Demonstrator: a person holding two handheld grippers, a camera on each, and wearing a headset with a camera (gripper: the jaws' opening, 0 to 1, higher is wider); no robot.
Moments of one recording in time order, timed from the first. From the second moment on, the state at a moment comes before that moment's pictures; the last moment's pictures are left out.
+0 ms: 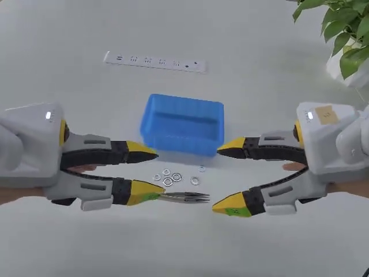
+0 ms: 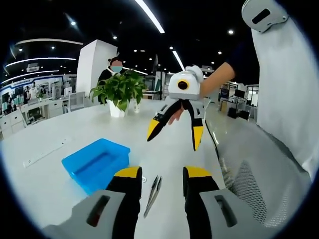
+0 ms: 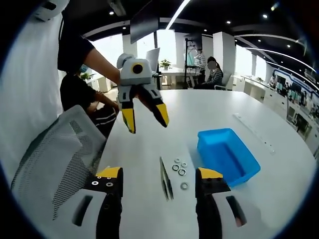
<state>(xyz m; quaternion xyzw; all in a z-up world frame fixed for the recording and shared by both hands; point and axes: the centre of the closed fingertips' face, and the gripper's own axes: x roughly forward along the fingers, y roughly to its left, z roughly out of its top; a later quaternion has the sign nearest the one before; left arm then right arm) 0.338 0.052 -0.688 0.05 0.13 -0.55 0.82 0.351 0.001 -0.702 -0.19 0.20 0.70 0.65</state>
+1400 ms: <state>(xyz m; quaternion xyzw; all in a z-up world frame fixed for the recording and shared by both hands) 0.351 0.063 -0.796 0.12 0.24 -0.58 0.77 0.357 0.028 -0.805 -0.26 0.26 0.72 0.59</state>
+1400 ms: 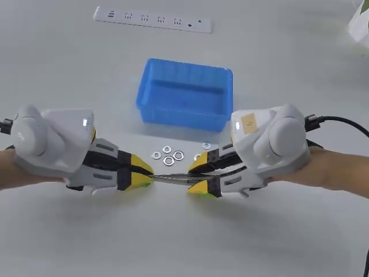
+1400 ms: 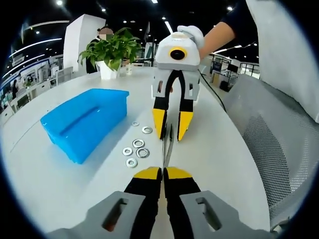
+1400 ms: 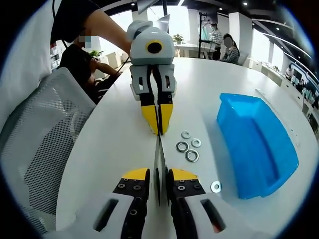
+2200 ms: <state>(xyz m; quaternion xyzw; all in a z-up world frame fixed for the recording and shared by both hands) 0.342 0.068 -0.766 0.13 0.23 -0.59 0.76 0.352 0.036 -0.797 -0.29 0.20 0.72 0.60</state>
